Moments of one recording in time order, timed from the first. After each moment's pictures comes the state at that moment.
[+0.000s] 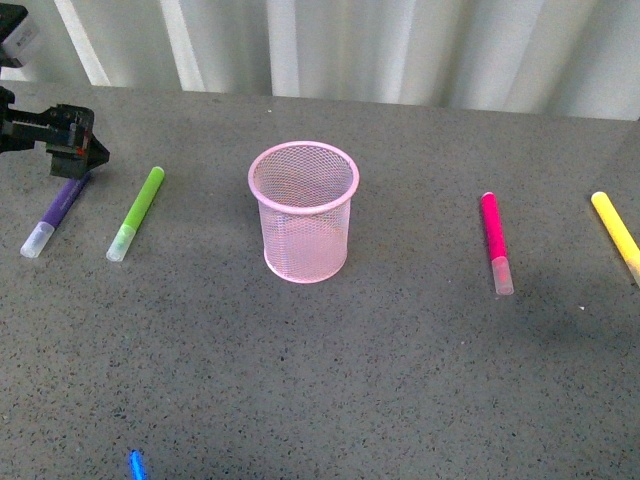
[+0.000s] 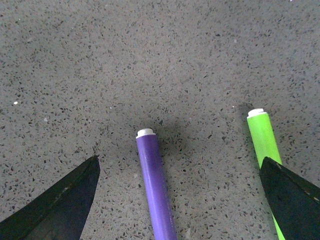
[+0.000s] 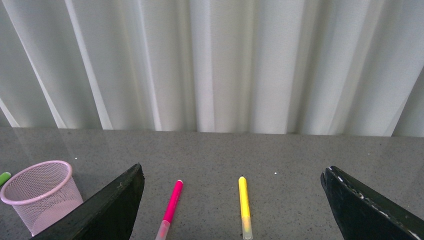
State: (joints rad) left arm 0.15 2.10 1.13 0.22 0.20 0.29; right arm 0.00 0.00 0.02 0.00 0.00 0.00
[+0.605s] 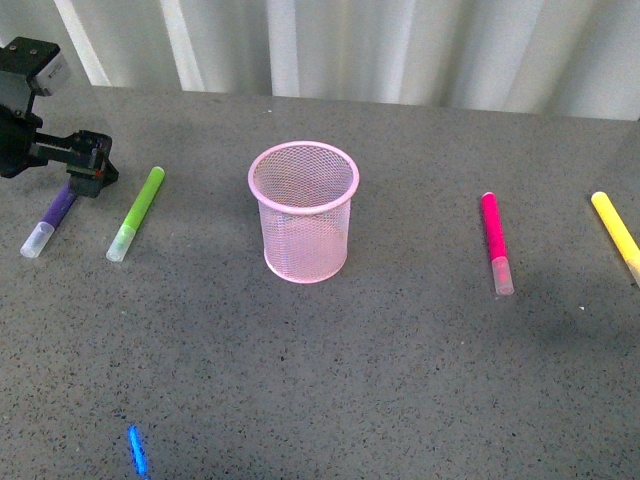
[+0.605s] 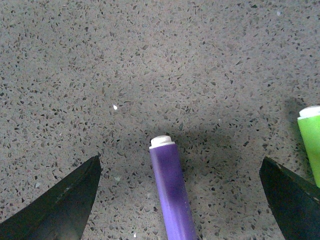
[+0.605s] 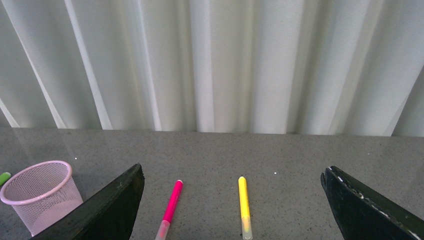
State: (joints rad) left arm 0.15 2.23 1.25 0.19 0.15 0.34; right arm 0.00 0.00 0.02 0.00 0.00 0.00
